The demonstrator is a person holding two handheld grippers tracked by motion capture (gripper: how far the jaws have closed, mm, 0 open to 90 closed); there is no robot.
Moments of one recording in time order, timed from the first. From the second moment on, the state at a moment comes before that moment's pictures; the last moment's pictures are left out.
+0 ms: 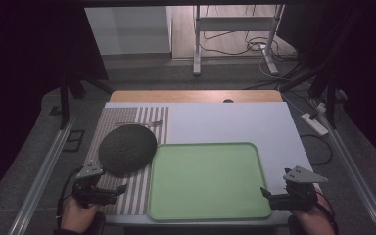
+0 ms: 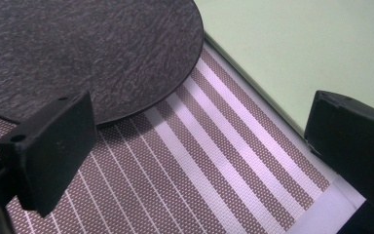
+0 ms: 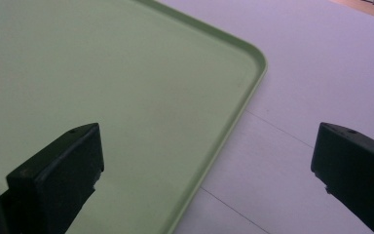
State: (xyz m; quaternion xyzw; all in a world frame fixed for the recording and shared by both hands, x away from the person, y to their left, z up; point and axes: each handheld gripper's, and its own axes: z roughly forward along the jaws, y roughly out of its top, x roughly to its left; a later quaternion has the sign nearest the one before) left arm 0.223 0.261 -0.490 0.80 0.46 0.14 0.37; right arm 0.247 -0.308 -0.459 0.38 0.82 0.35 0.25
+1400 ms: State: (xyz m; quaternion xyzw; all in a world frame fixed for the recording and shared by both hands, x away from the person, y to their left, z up) left arm 0.244 0.264 -0.491 0.79 0.46 0.10 0.38; right arm 0.247 -0.304 -0.461 0.37 0.83 0.34 0.24
